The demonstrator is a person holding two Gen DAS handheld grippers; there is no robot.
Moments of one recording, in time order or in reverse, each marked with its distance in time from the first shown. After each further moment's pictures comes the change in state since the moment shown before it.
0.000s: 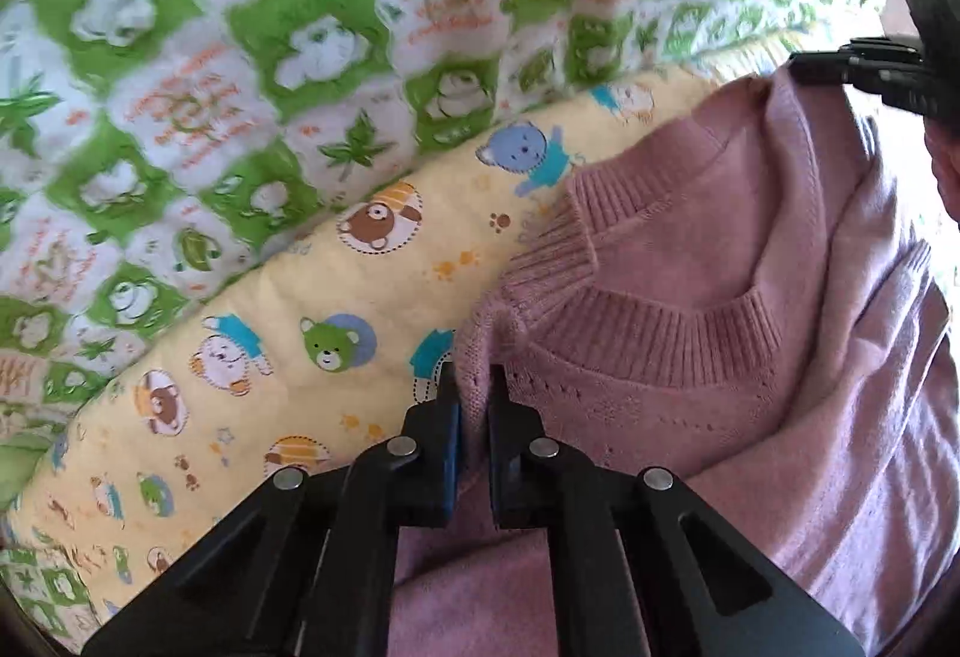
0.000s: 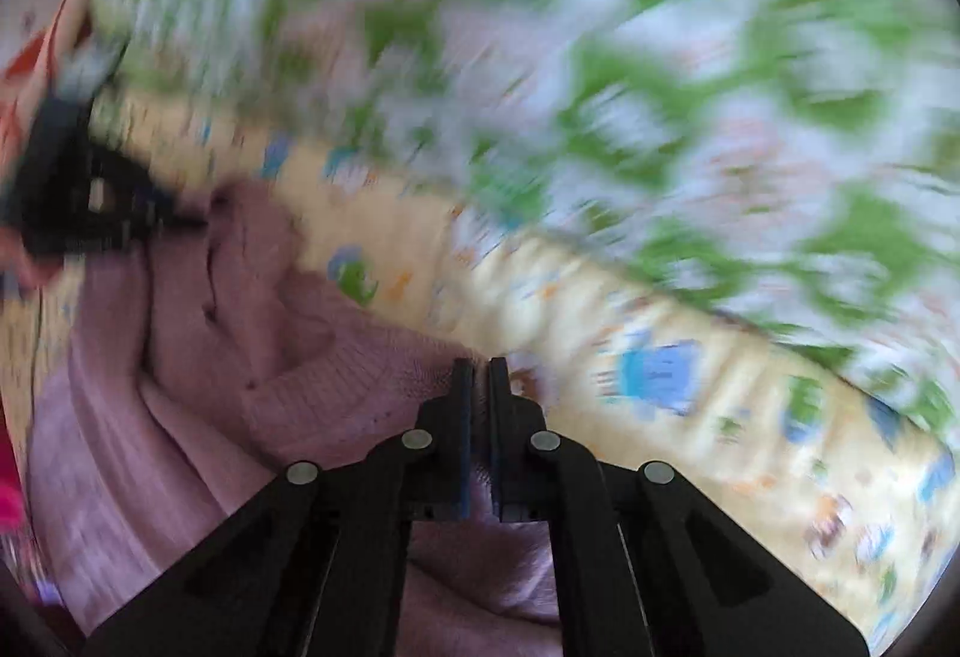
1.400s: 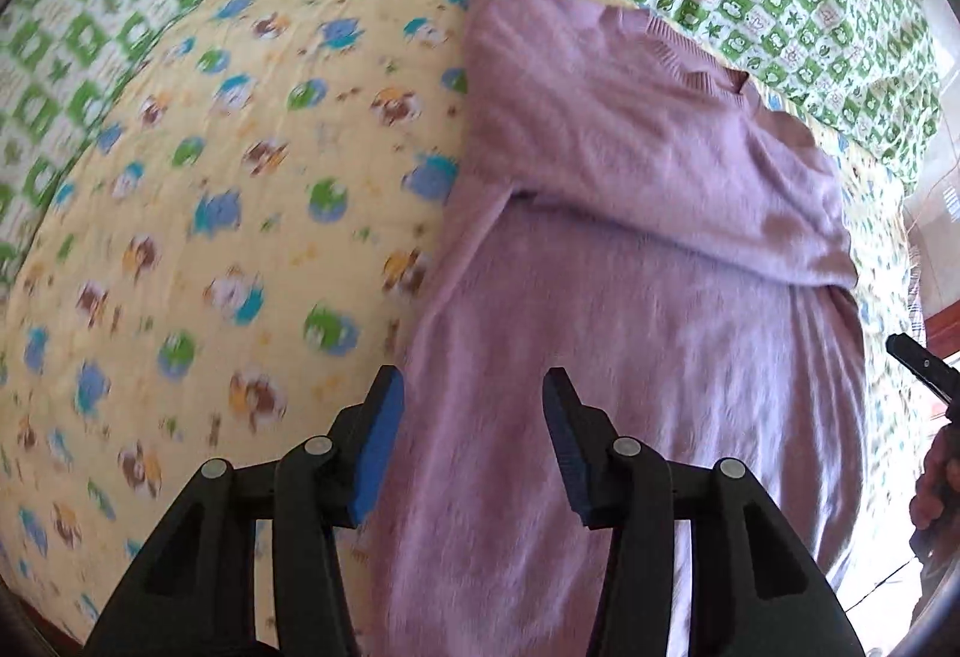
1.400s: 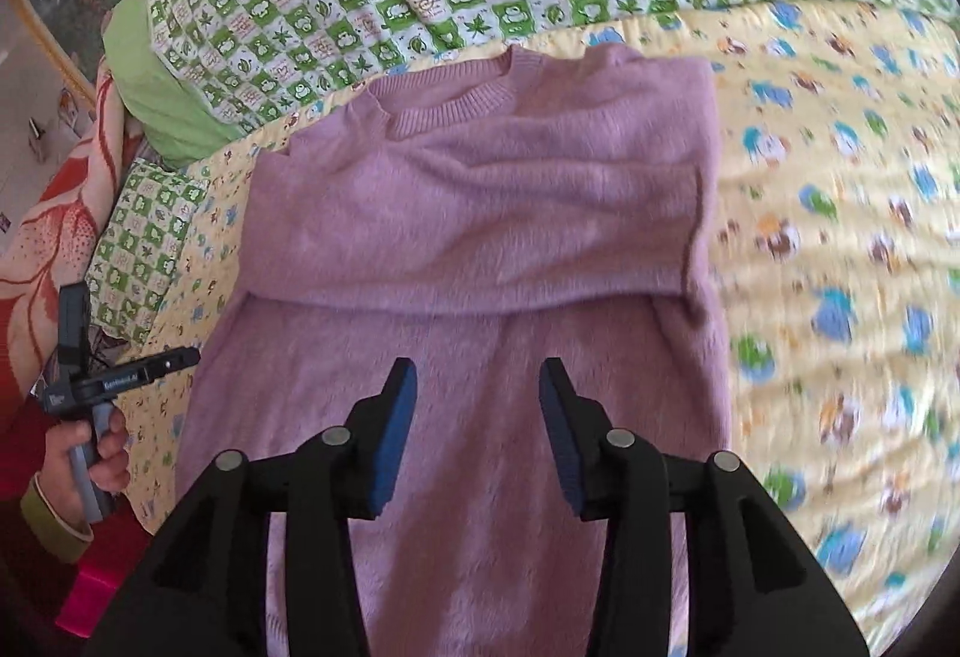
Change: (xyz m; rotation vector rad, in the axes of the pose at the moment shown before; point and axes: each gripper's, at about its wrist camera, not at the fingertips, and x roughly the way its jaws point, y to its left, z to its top) left arm -0.157 -0.064 -0.336 -0.660 -0.032 -0.015; right arm -0.166 0.118 -0.225 0.382 0.000 0.073
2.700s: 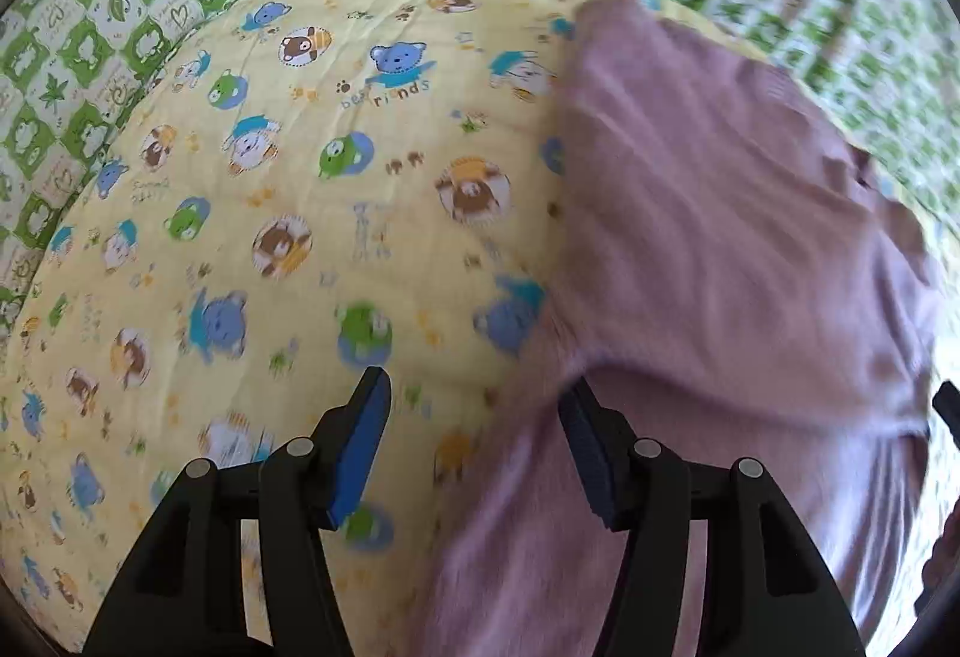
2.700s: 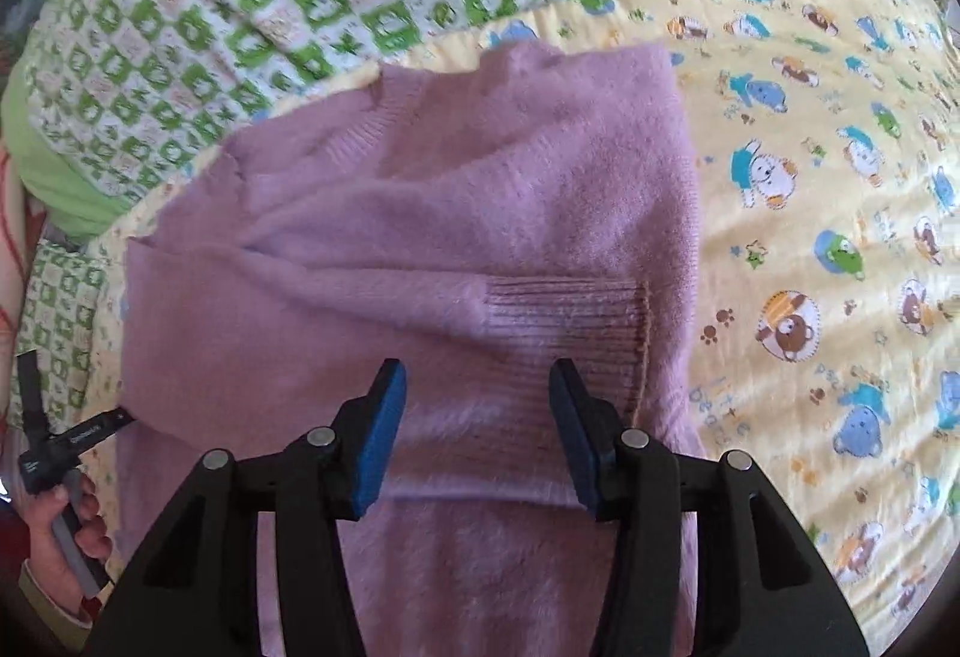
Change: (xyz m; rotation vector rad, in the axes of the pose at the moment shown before) left arm 0.062 0.024 0.080 -0.107 -0.032 0.133; right arm 0.063 -0.038 0.065 0.105 -0.058 -0.115
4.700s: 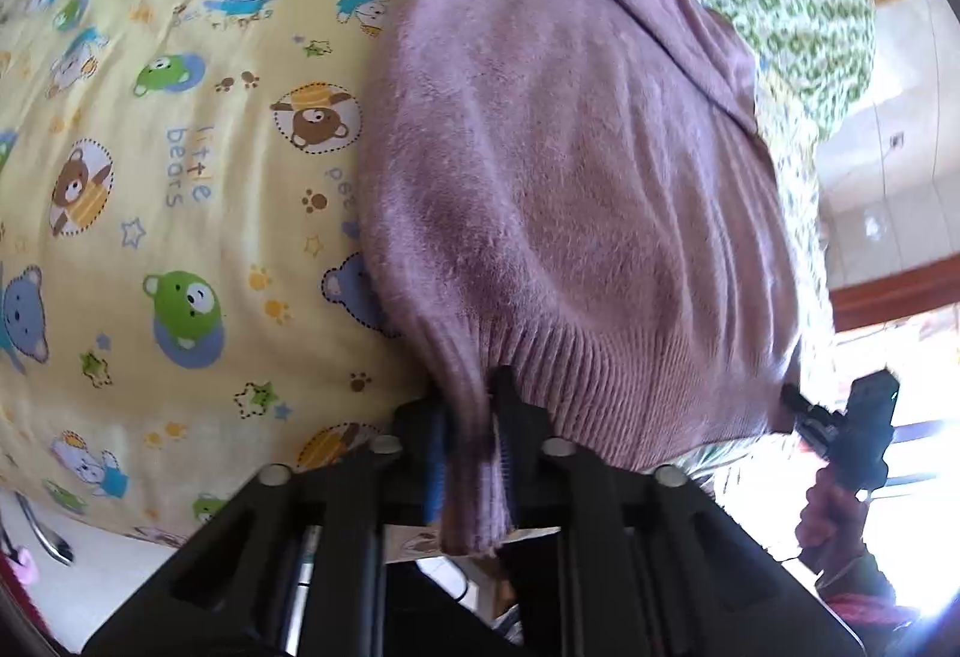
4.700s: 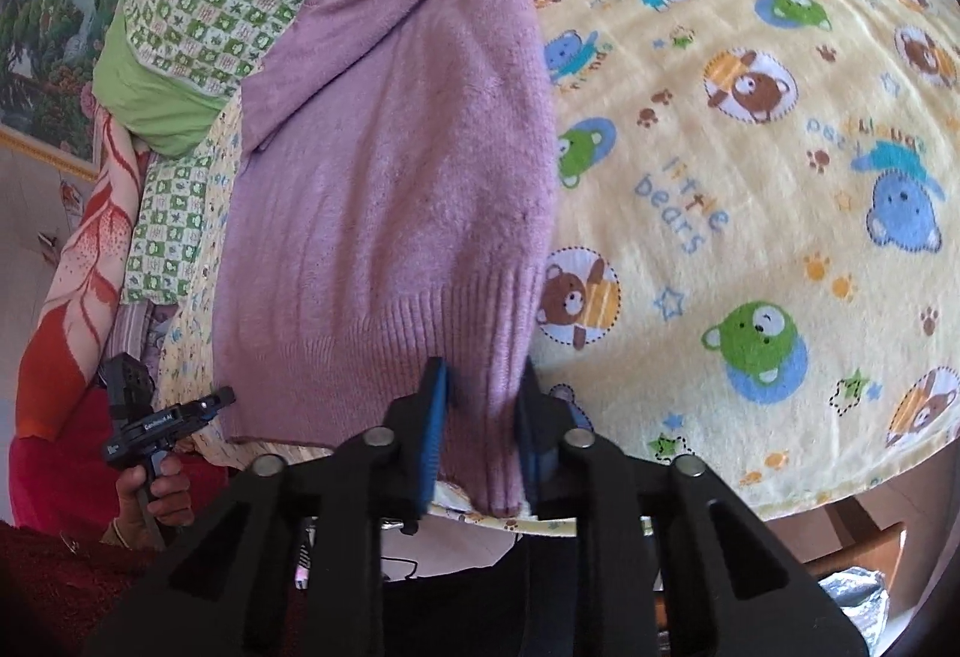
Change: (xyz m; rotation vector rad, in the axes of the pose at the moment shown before) left arm -0.093 0.055 -0.287 -0.026 0.230 -0.419; right arm -0.130 -0.061 -0.297 0.250 0.156 0.238
